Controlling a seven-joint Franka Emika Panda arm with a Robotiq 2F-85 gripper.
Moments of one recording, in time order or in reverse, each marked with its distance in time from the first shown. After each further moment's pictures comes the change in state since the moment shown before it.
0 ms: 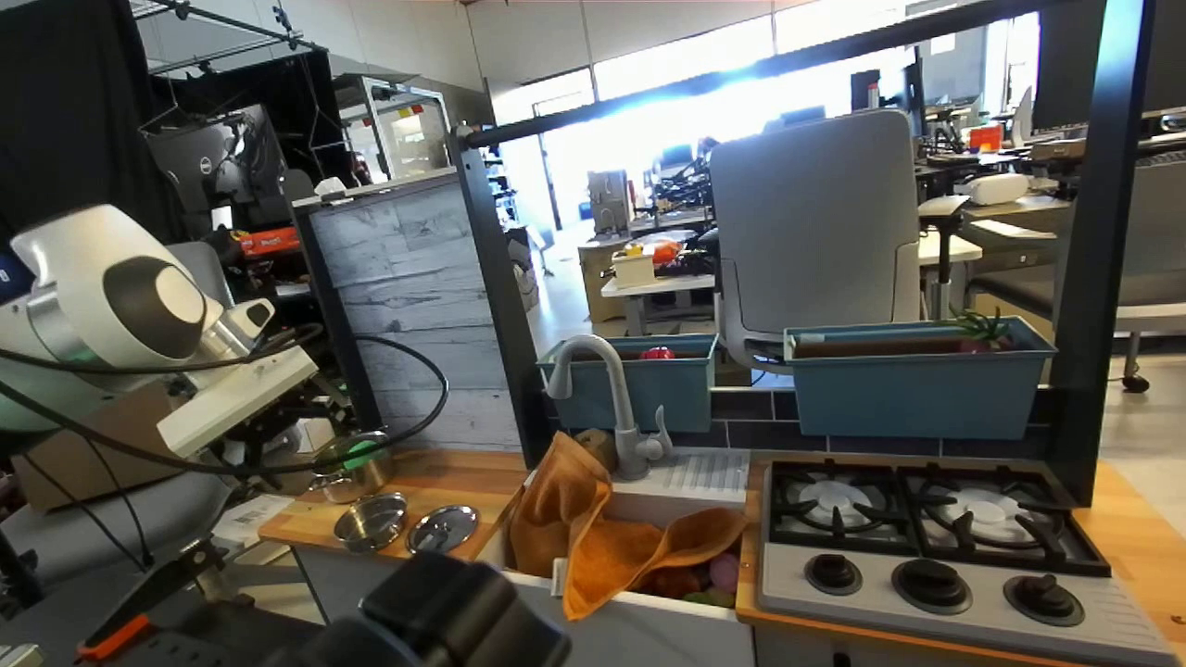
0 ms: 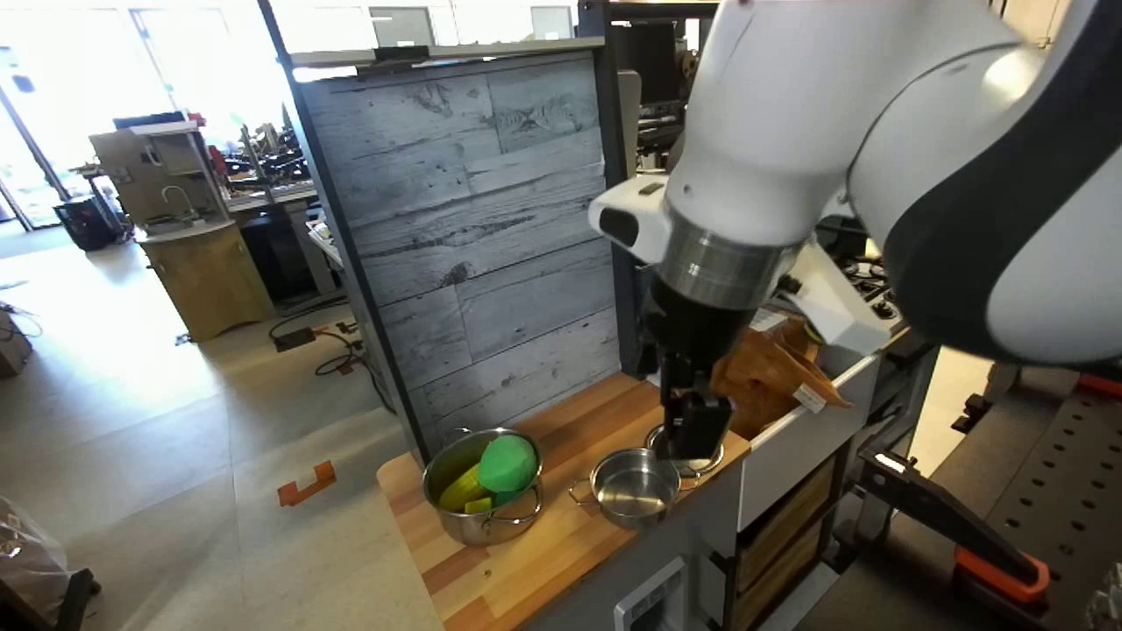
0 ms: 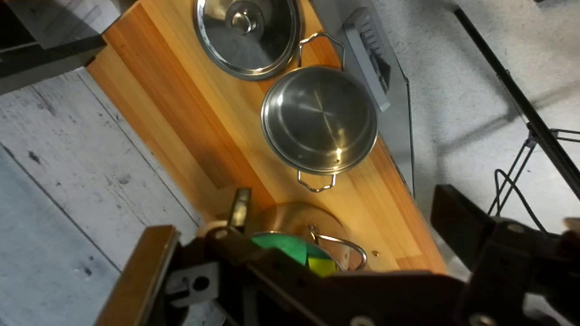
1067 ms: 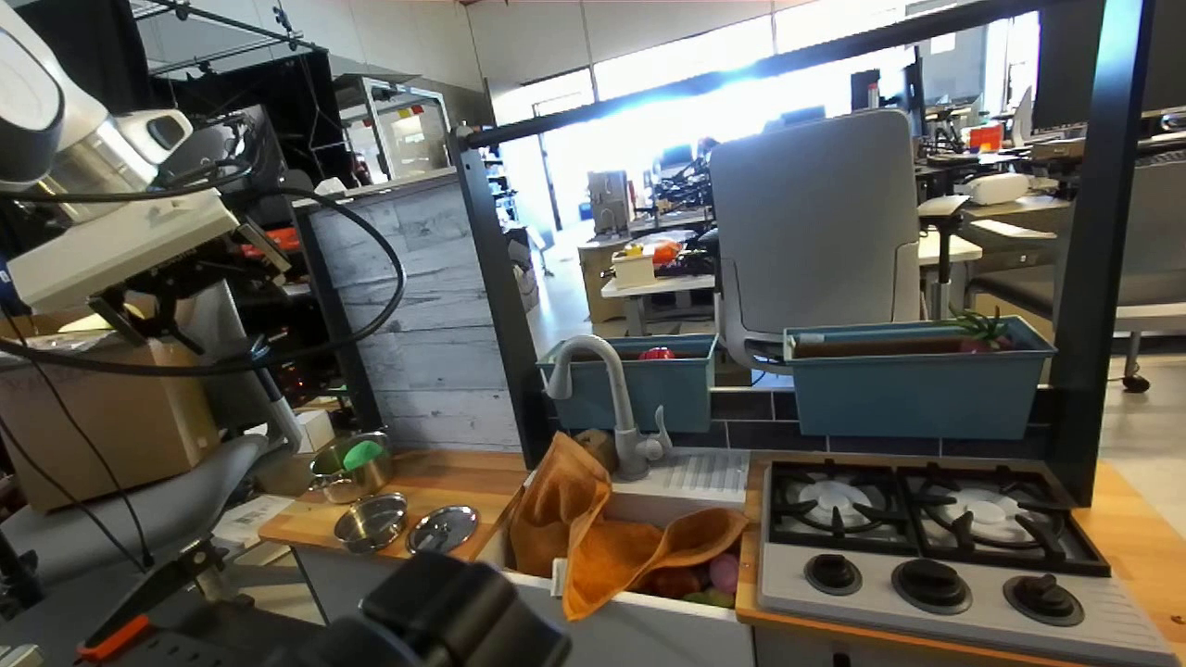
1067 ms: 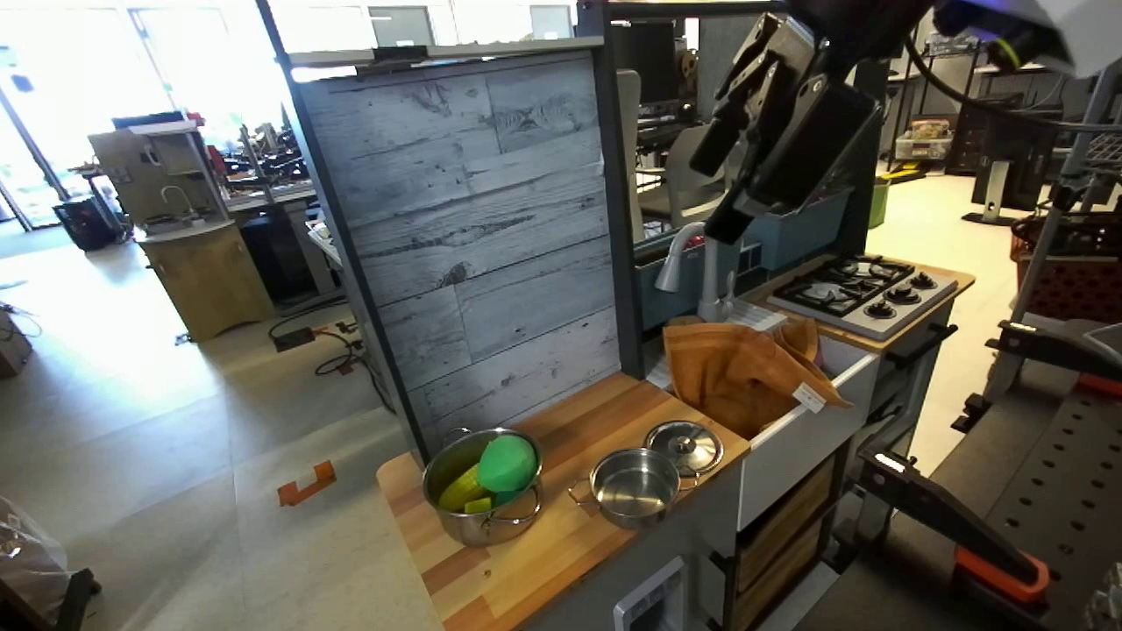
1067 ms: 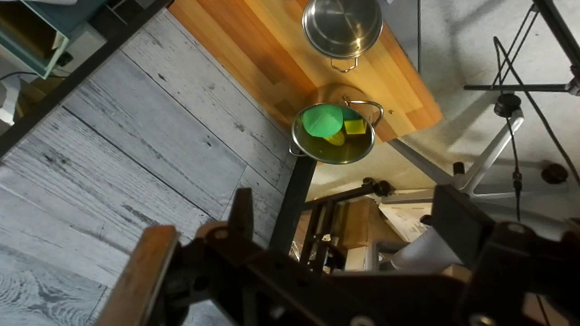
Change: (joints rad) arm -0.001 -0.649 -0.163 -0.344 -0.151 -0.028 0.018
